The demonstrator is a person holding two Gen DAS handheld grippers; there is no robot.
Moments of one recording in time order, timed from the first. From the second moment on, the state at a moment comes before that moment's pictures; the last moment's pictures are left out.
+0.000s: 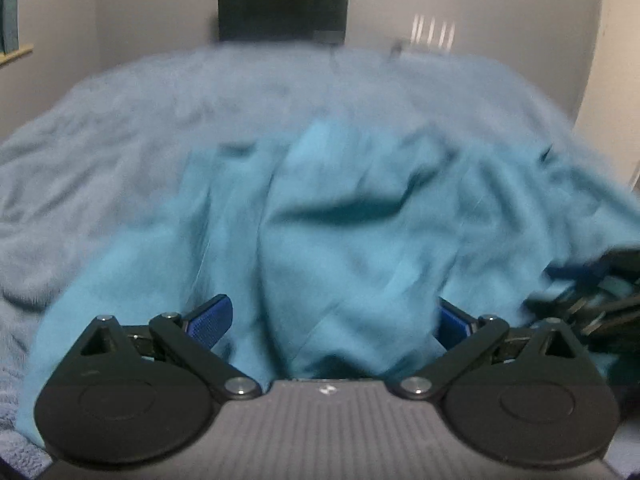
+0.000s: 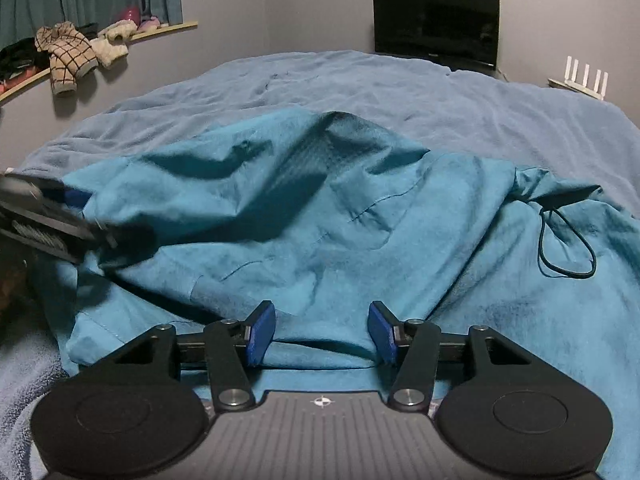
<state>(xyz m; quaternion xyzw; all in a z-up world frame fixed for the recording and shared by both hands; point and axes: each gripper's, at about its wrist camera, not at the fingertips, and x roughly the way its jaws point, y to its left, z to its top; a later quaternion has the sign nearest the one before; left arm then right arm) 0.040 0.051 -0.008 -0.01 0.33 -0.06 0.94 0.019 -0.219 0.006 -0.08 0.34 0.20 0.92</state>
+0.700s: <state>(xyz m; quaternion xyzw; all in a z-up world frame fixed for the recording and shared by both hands) 0.002 0.036 -0.007 0.04 0.27 -0.10 0.96 -0.072 -0.339 0.054 0.09 0.31 0.01 0.94</state>
